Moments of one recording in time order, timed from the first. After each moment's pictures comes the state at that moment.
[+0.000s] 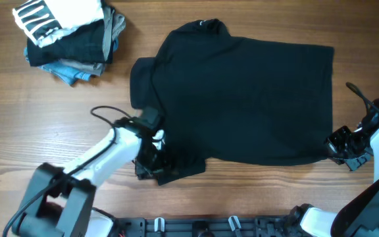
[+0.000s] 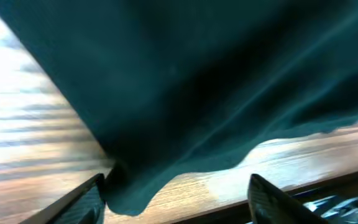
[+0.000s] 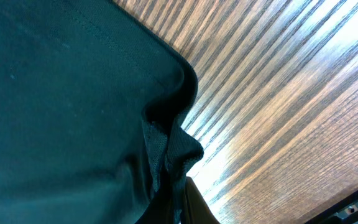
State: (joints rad) left arm -0.47 1.56 0.74 -0.83 0.42 -0.58; right arm -0.58 1.47 0.91 -1.03 -0.05 0.41
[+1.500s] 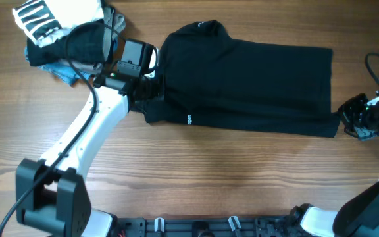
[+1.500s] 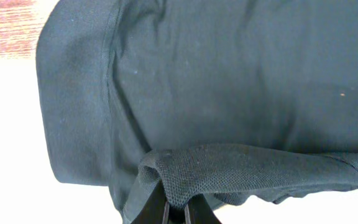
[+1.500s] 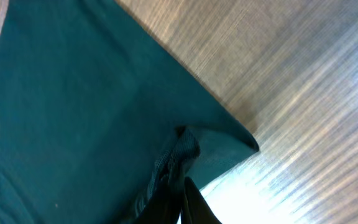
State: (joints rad) left arm -0.32 1.65 1.24 -0.68 0.07 -0.26; right arm -0.58 1.50 1.07 -0.80 -0.23 0.46
